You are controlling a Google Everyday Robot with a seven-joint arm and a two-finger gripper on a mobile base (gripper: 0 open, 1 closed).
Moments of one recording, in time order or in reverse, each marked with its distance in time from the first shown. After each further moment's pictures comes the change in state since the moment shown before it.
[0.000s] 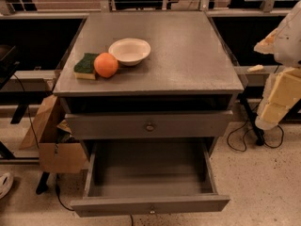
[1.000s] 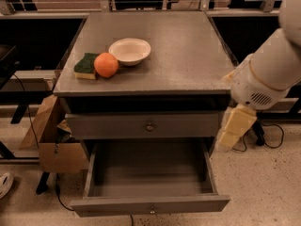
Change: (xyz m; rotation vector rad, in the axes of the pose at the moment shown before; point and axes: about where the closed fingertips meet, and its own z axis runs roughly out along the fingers) arm -0.023 0.019 0.098 -0.045 -0.075 0.013
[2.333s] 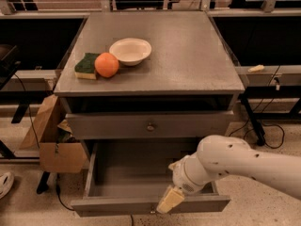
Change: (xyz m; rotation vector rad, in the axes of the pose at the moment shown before) arm -0.015 0.131 0.296 -0.238 -0.194 0.130
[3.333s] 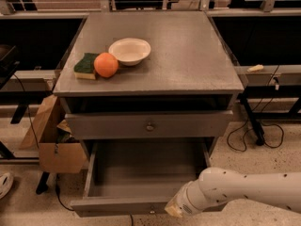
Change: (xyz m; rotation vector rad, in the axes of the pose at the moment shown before) arm 0.077 0.009 0.101 -0.032 -0.015 0.260
